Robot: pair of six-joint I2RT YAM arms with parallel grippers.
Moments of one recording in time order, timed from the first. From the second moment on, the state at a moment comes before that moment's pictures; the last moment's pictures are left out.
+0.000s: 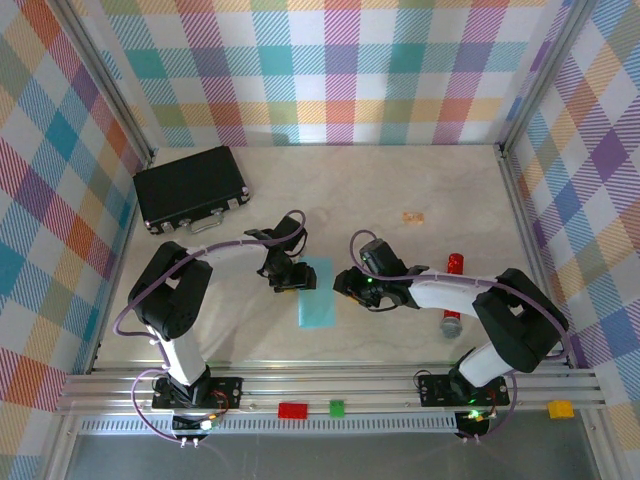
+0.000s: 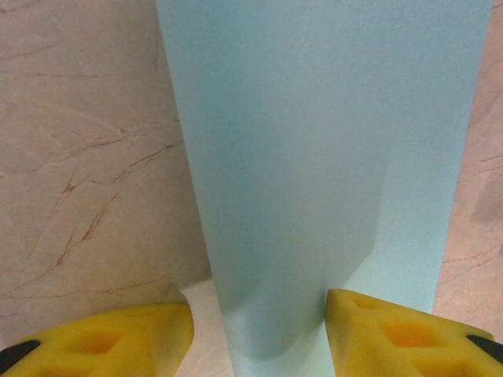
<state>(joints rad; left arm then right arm) -0.59 1.80 1.04 -0.58 0.25 -0.55 0.72 1.51 0.66 -0.03 -0.32 1.03</state>
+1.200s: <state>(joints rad) -0.59 1.80 1.04 -0.58 0.25 -0.56 0.73 1.77 0.86 0.00 -0.50 0.95</state>
